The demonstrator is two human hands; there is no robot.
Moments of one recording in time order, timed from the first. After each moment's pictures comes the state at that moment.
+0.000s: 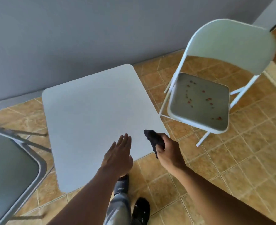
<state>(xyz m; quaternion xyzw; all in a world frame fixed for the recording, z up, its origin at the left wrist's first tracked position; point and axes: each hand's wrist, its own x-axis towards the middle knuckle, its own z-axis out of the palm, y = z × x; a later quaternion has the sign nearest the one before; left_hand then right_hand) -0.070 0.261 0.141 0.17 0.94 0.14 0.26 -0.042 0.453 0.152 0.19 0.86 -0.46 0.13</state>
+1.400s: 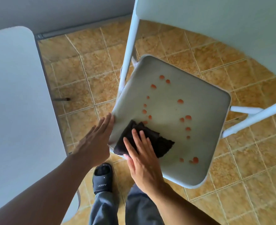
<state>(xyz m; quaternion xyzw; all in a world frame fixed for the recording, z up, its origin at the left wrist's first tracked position) -0.301 0.587 -0.096 0.14 0.93 0.18 0.30 -0.211 0.769 -0.126 -0.11 0.97 -0.21 0.11</state>
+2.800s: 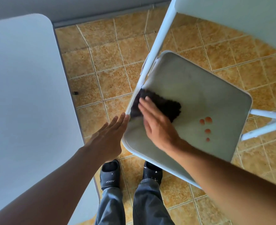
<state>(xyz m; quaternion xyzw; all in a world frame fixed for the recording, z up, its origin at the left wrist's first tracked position) -0.320 0.558 -0.091 0.15 0.89 0.18 0.39 -0.329 0.758 -0.134 -0.18 0.95 -0.24 0.05</state>
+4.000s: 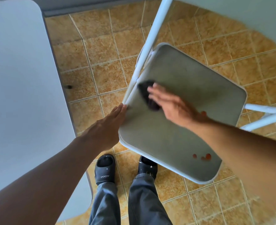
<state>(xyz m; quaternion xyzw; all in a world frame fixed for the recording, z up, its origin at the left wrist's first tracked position) -0.327 0.569 -0.095 0.11 0.90 0.23 0.36 -0.379 0.838 -0.137 -0.31 0.92 -0.21 0.10</state>
